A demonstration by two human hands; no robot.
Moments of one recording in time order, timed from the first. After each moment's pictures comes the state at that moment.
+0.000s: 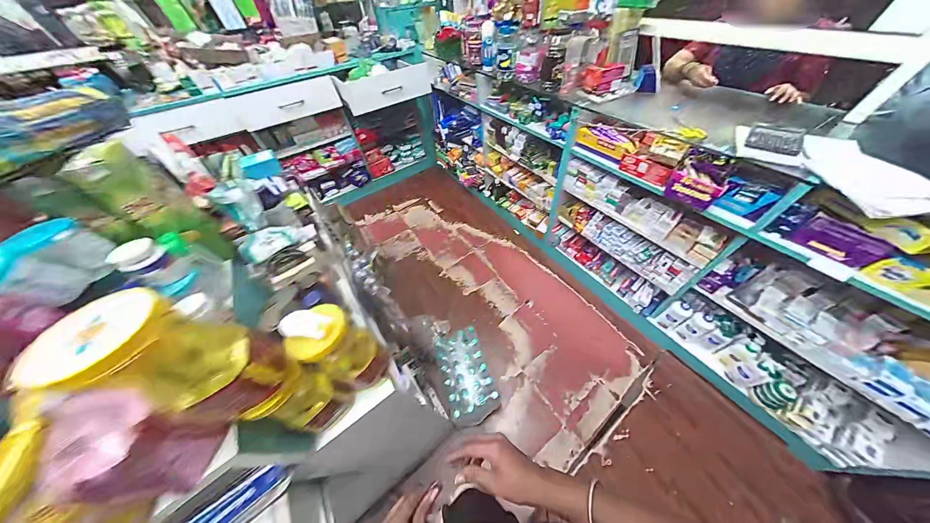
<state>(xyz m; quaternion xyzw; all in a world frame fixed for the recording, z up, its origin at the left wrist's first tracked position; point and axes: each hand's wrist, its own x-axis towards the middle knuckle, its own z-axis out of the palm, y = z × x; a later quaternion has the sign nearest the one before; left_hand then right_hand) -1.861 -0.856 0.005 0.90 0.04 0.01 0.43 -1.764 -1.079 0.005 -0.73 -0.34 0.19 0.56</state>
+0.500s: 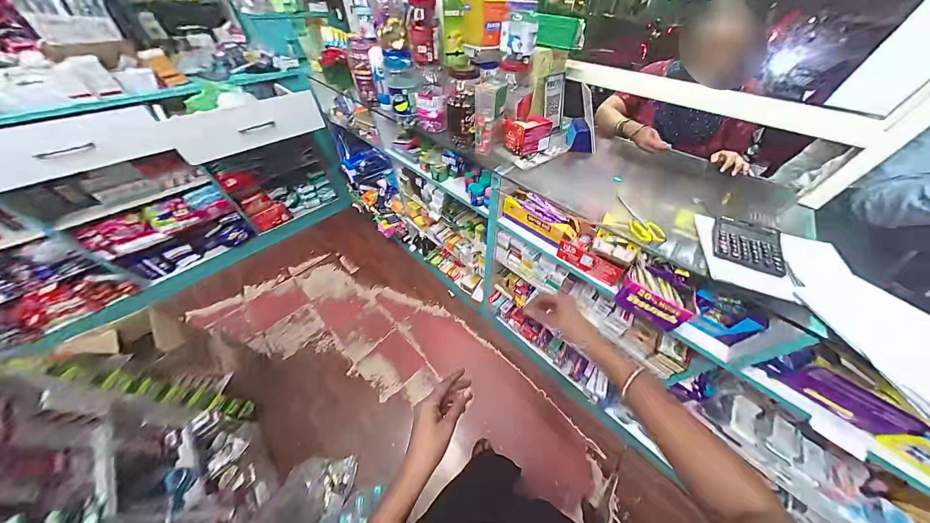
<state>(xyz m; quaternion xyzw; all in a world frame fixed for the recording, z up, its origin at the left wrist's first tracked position) -1.257 -1.214 0.027 0.74 -0.11 -0.12 0.65 -1.189 -1.533 0.120 -0.89 -0.01 0.02 0.45</state>
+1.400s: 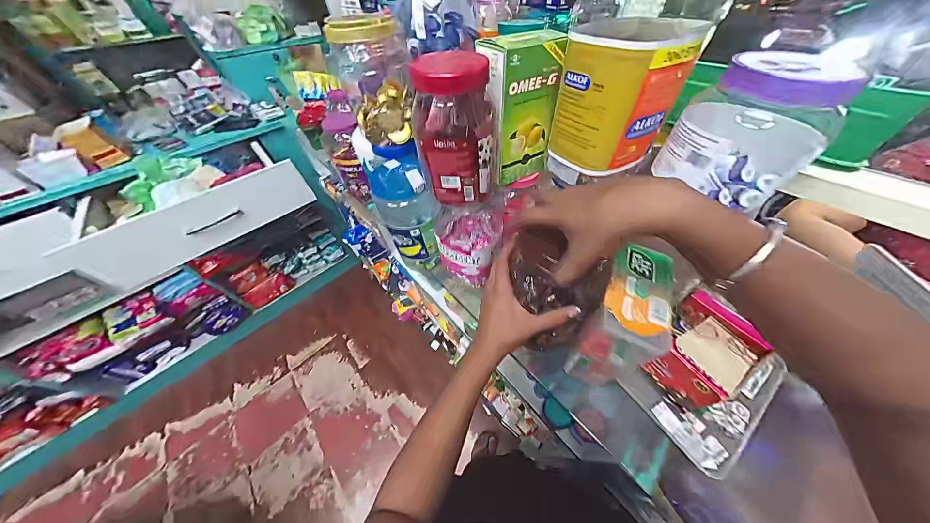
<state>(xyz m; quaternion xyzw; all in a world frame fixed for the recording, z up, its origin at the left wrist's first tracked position) -0.491 -1.390 0.240 0.78 -0.21 0.09 0.59 -0.481 -1.525 0.455 -0.95 -0.24 0.20 -0.03</state>
